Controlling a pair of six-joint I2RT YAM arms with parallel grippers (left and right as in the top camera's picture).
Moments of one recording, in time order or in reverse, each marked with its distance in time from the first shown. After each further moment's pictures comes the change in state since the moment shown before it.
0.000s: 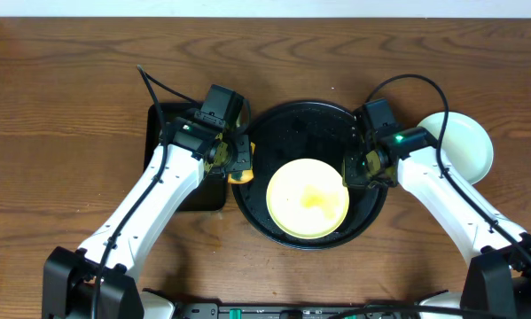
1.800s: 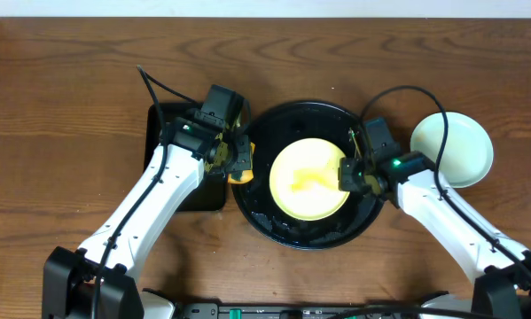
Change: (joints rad) left arm 0.000 0.000 0.000 -0.001 0.000 0.000; right arm 0.040 -0.090 -0.165 0.264 0.056 0.012
